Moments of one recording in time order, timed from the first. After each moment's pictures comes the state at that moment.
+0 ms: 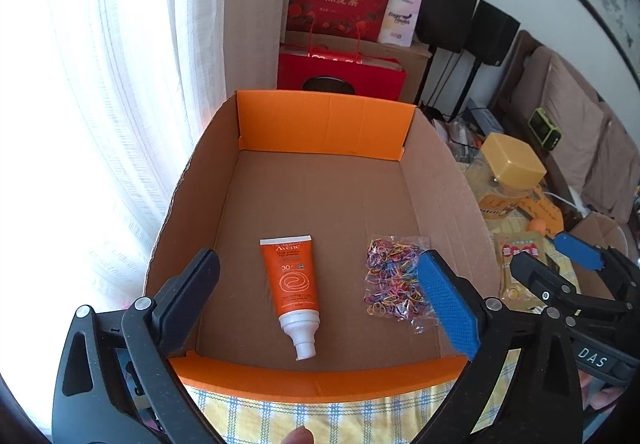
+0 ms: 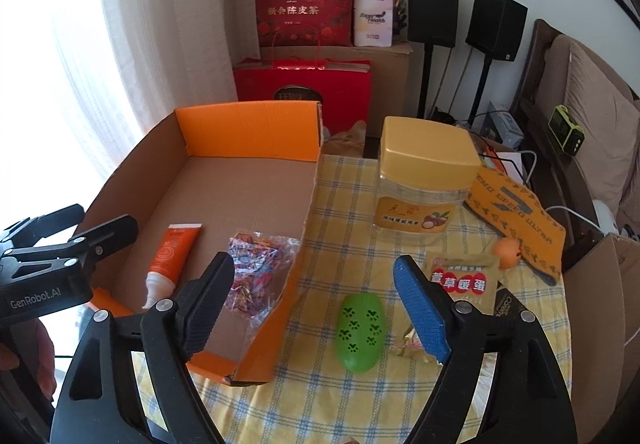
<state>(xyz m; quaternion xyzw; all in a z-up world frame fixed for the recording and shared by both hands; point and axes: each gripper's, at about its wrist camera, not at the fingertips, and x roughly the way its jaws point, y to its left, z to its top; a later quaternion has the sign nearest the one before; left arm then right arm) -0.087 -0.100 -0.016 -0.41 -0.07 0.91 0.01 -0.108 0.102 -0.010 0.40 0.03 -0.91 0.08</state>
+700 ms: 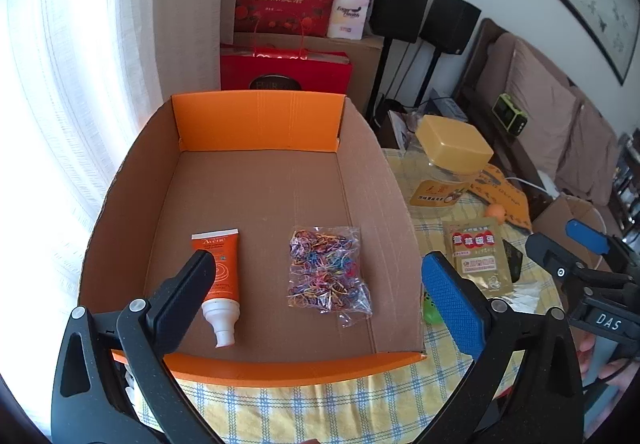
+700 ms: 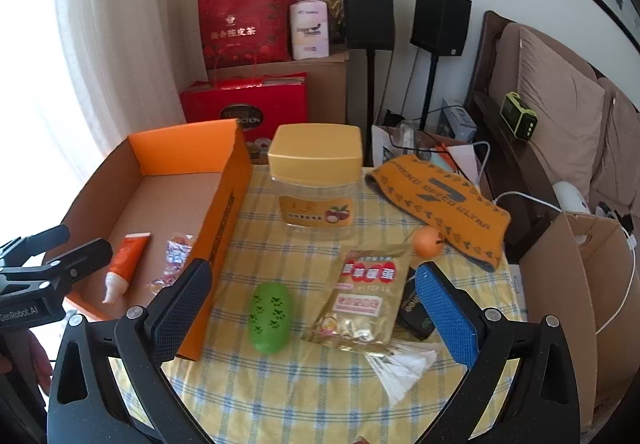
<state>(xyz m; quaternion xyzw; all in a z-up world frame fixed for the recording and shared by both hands) -0.082 -0.041 -0.009 -0.41 -0.07 0.91 0.06 -0.087 0.184 0.007 0.38 0.00 -0.93 0.02</state>
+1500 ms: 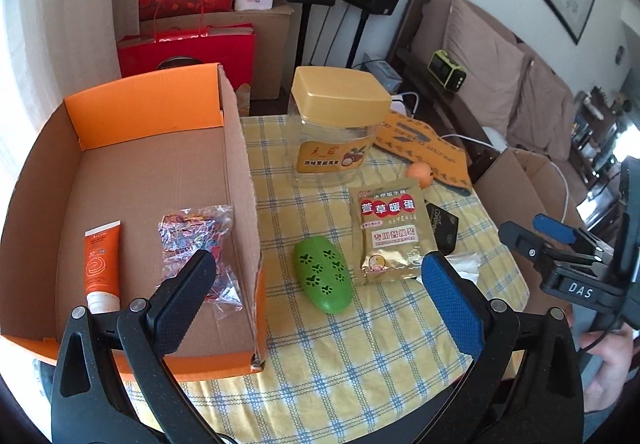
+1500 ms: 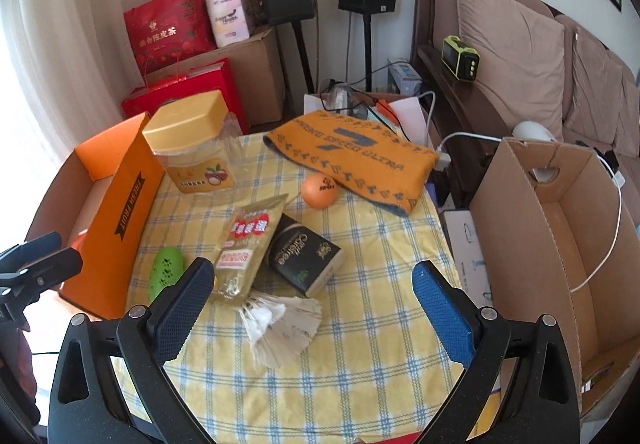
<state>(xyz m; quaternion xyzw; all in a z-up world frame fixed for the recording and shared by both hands) -0.083 0.057 -0.022 -0.44 -0.04 0.88 0.17 -0.059 0.297 -0.022 0.41 -0.06 -0.91 -0.03</state>
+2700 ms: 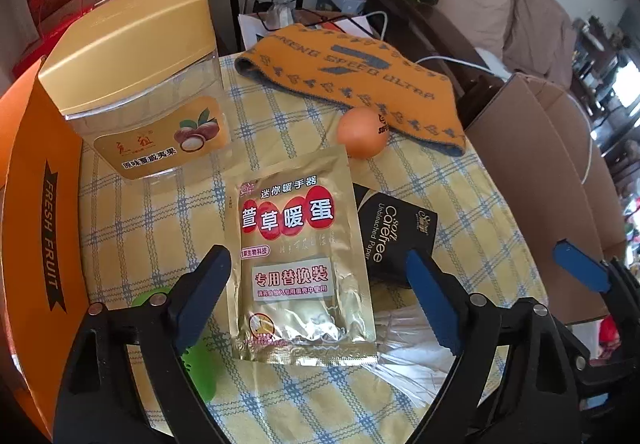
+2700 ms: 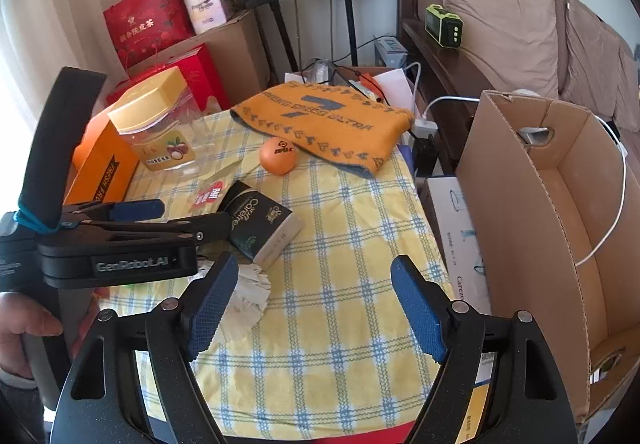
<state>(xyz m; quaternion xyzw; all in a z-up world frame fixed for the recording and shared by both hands) -0.147 0.199 -0.088 -0.53 0.05 0.82 0.19 -0.049 0.336 -0.052 0.43 -0.09 -0.90 -0.04</state>
